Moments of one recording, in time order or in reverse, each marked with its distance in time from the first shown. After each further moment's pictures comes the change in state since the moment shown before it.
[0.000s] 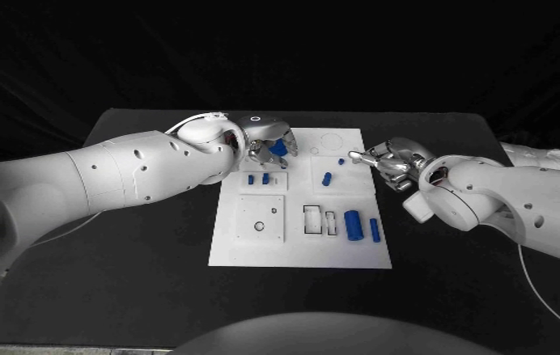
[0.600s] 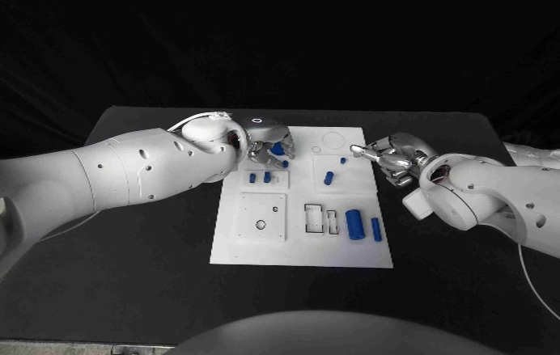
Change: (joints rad) left arm -0.005 0.010 0.000 -0.019 -0.047 0.055 -0.038; left_hand 0.033 -0.006 0.031 -0.003 0.000 -0.009 -0.009 0.000 -0.019 -0.009 -0.009 -0.016 0.000 -0.004 -0.011 0.000 0.000 0.000 -0.002 -0.002 0.000 0.000; right arm 0.000 0.004 0.000 0.005 0.011 -0.044 0.038; right_hand 0.004 0.004 0.000 0.000 0.000 0.000 0.000 0.000 0.000 0.000 0.000 0.000 0.000 0.000 0.000 0.000 0.000 0.000 0.000 0.000 0.000 0.000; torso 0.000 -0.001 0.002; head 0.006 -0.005
